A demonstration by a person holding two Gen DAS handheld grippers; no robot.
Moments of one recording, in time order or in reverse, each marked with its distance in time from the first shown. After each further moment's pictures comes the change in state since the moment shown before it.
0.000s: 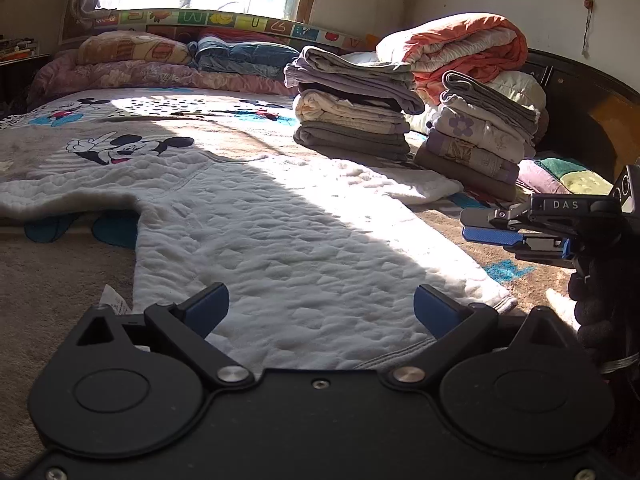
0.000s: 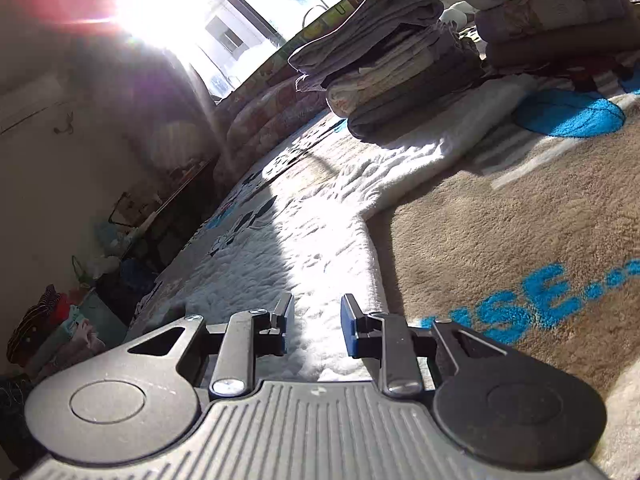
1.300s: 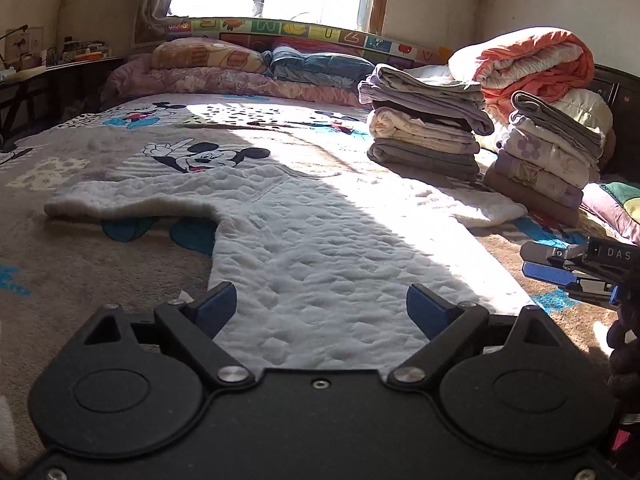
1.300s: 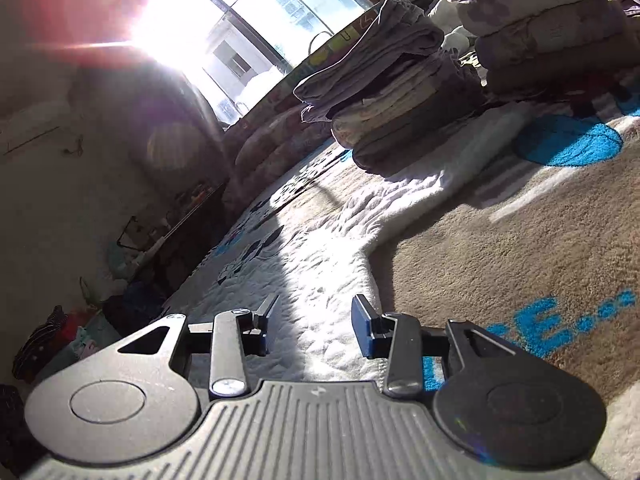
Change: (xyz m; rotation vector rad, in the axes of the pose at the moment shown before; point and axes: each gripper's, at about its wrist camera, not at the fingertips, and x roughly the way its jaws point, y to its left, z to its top) left arm -0.004 -0.008 0.020 -0.047 -0.001 0.202; right arm -0.015 -0.012 0.034 0.064 -0.180 0.073
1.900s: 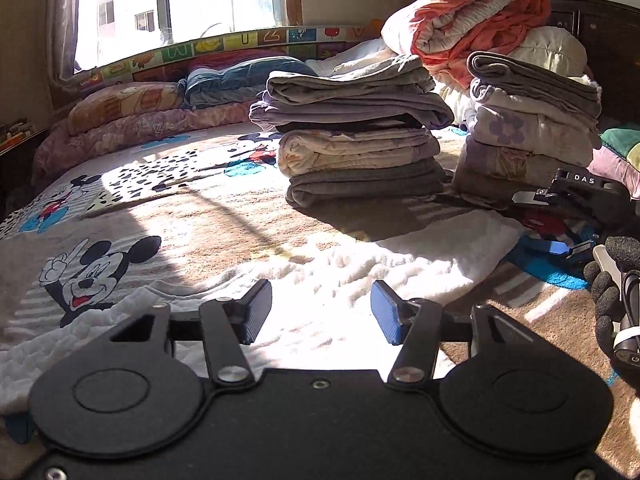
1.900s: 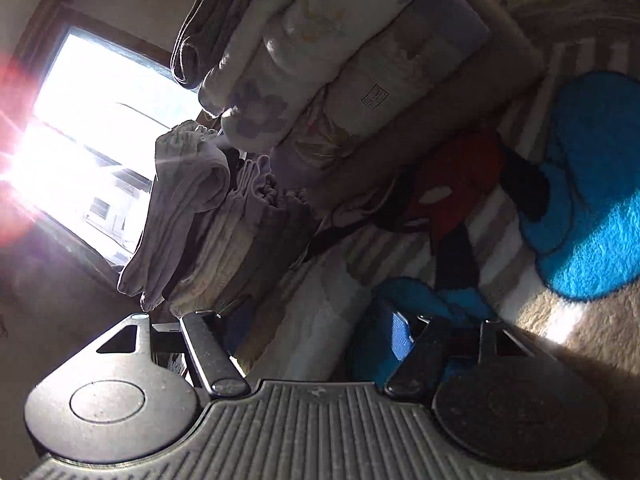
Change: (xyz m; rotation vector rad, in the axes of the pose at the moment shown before) left arm 0.152 -0.101 0.099 0.243 0.034 -0.042; right arm 0.060 -0.129 0.118 0.341 -0.197 -0.226
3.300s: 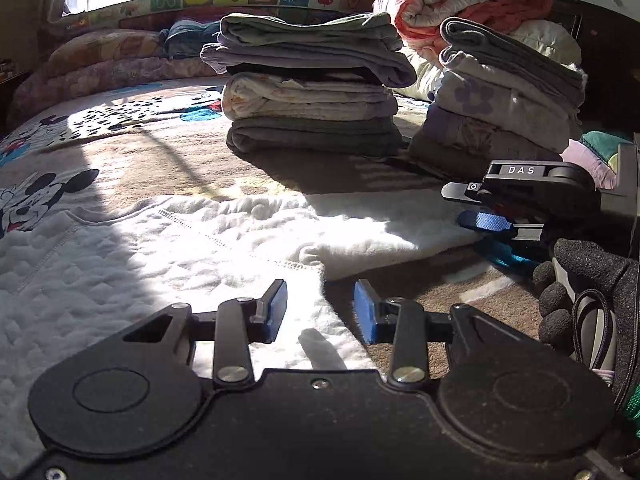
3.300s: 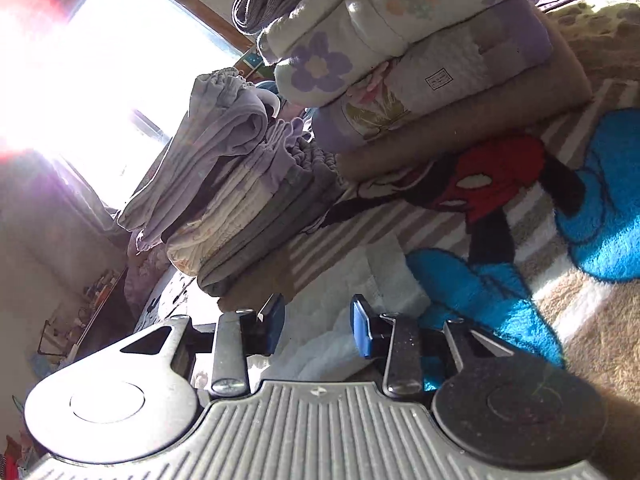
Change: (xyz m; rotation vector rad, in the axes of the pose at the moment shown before) left arm -0.001 -0.058 -0.036 -0.110 0.074 -0.113; right arm -0.015 0.037 -0.007 -0.209 0.036 -0.019
